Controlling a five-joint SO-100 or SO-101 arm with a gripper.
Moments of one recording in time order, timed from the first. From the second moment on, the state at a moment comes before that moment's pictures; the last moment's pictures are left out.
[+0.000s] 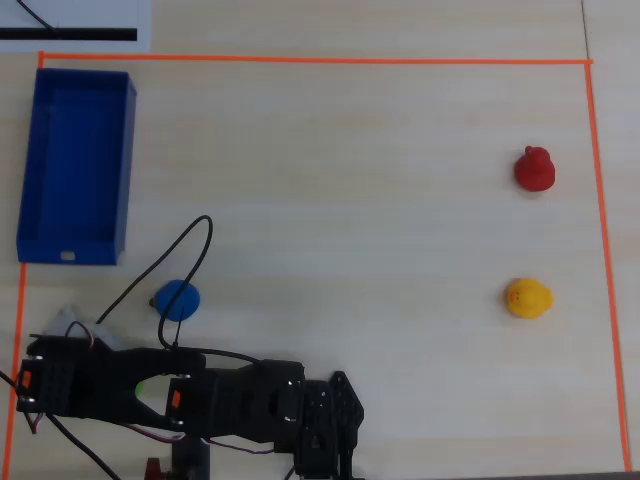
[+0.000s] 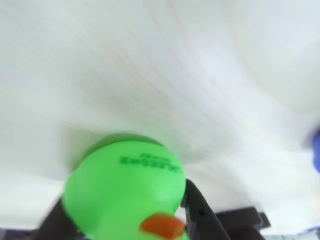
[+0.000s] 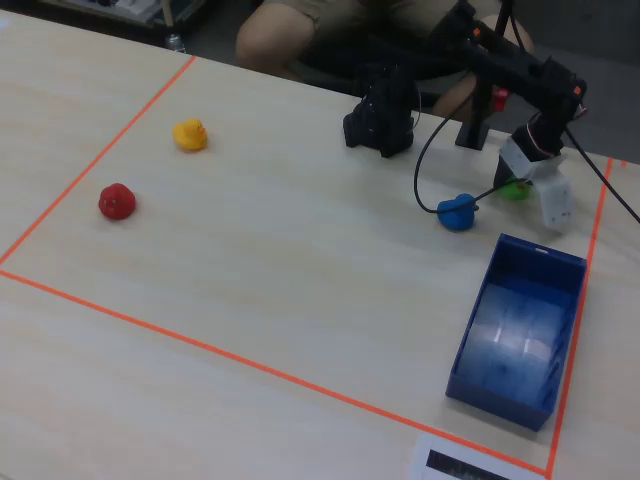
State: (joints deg) arm -78.2 61.3 75.3 87.4 -56.9
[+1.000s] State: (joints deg) arm -73.9 64.6 60.6 95.1 -54.9
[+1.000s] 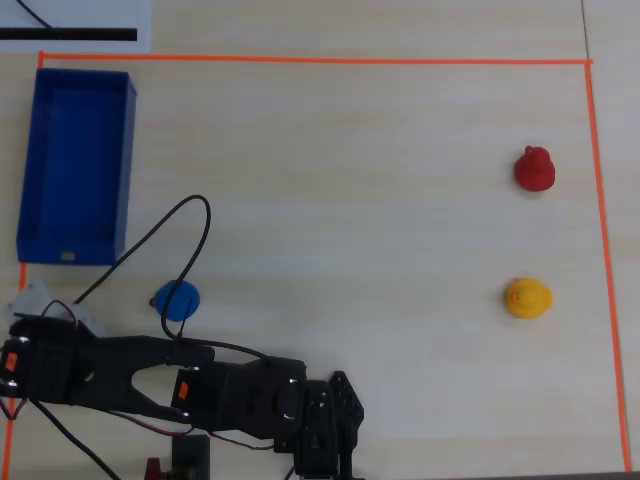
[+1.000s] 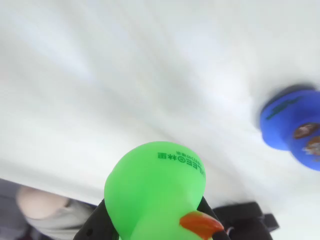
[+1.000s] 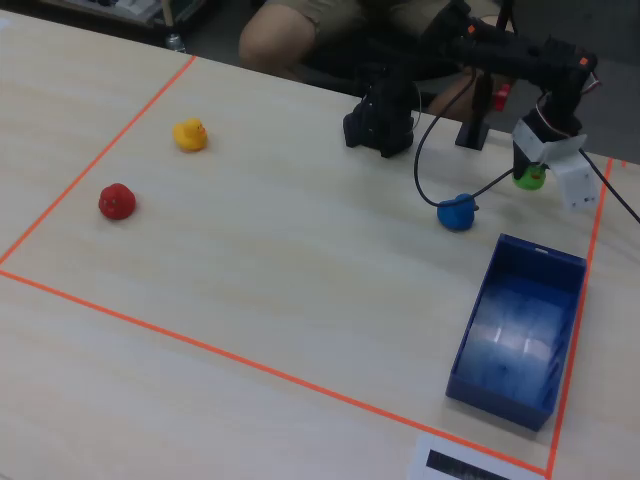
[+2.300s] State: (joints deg) arm -46.8 61.9 54.7 58.4 -52.4
